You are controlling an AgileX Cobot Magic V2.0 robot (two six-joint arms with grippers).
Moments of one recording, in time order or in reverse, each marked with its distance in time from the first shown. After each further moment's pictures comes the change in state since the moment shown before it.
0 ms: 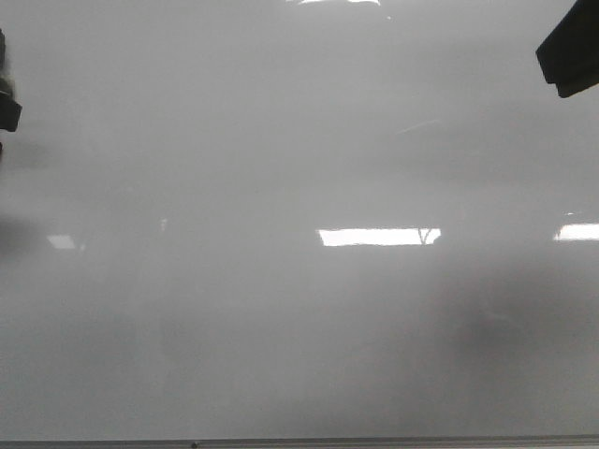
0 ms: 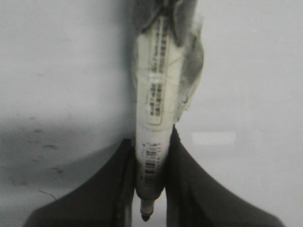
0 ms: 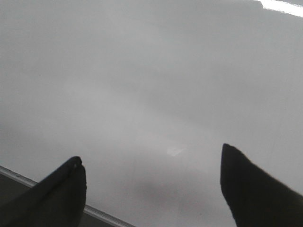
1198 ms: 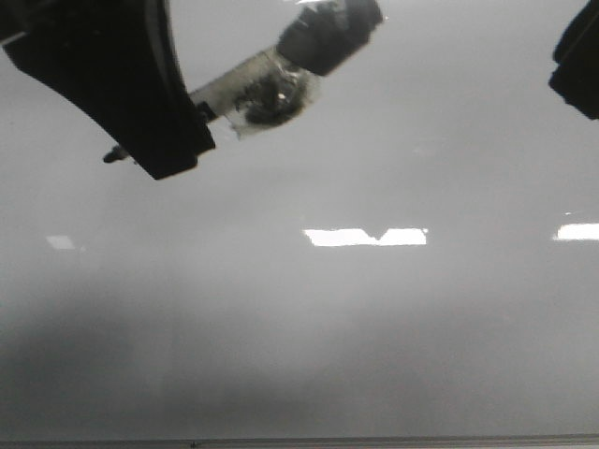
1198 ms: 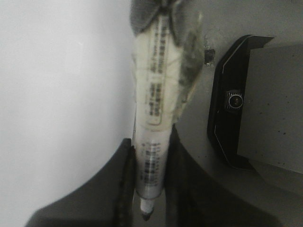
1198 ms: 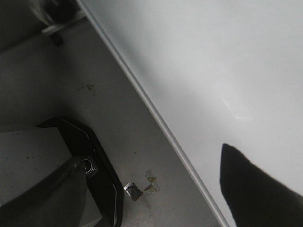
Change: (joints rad) left arm -0.673 0.010 -0.480 -0.009 0.991 0.656; right arm 0.000 0.129 -0.274 0.416 0.622 -0.801
